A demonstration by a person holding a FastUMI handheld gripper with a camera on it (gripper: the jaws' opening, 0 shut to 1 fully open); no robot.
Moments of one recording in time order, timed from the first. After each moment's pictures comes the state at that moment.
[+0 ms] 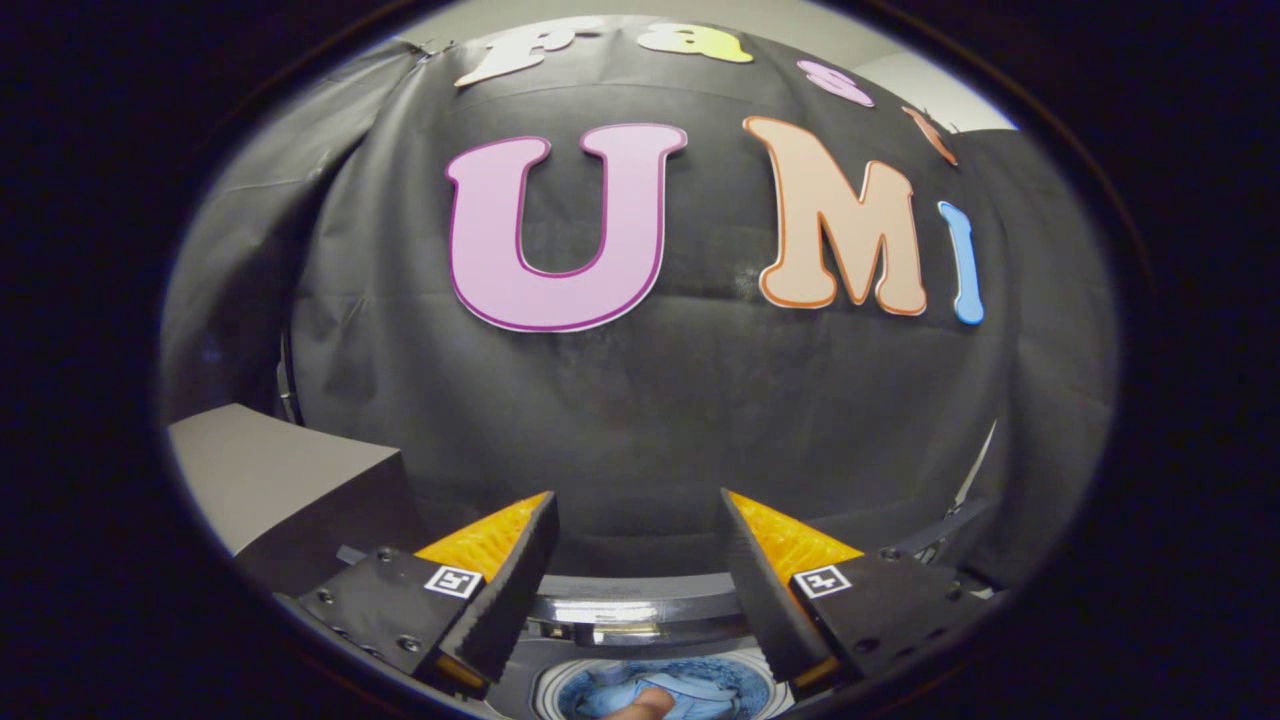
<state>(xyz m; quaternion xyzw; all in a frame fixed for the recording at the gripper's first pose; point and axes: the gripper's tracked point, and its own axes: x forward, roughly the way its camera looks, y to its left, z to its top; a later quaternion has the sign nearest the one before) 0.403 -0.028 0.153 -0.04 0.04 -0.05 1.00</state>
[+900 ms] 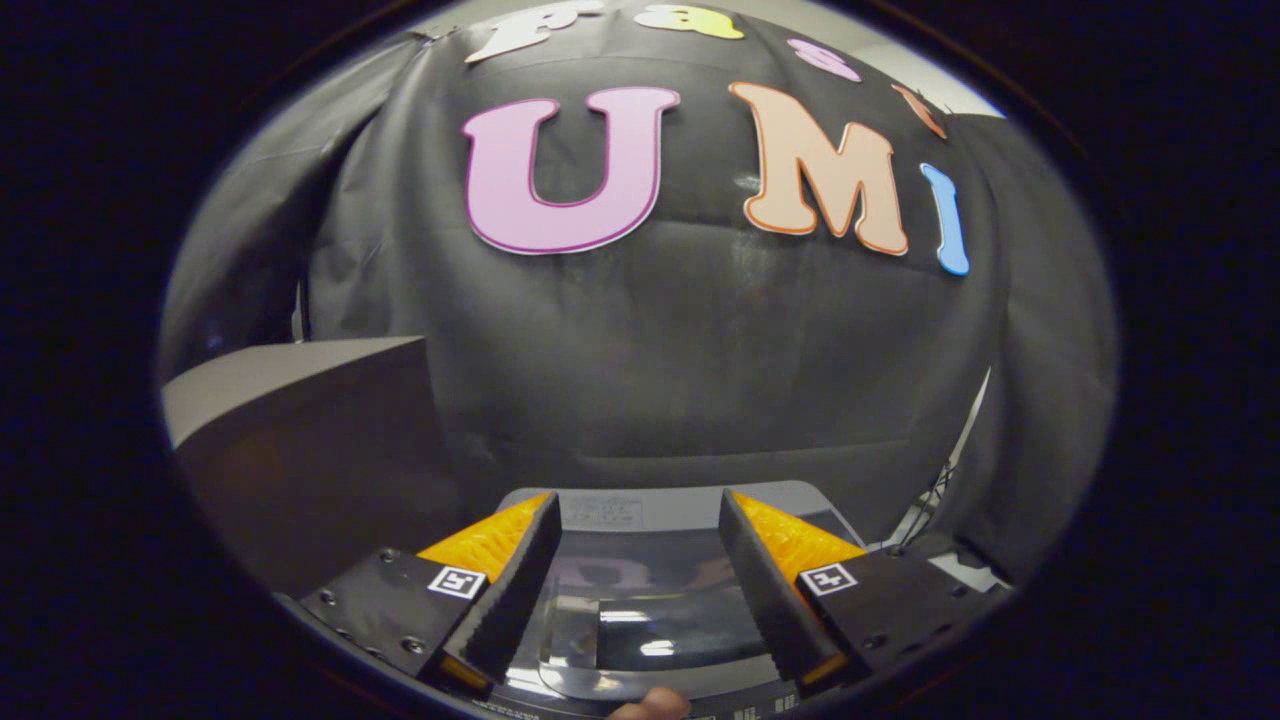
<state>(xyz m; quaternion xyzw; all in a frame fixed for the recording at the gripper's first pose) 0.341 -0.023 0.078 -0.05 0.10 -0.05 0.99</state>
